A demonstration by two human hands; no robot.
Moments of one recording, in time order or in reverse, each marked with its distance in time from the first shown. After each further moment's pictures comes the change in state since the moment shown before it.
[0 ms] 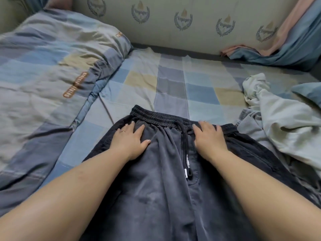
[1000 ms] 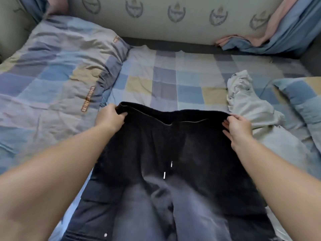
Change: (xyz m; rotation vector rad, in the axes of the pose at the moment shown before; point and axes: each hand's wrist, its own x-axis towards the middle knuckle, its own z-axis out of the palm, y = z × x) left_hand -0.054 -0.009 -0.224 -0.566 0.073 -0.387; right_hand -0.052 0.103 -0.183 1.597 0.104 0.970
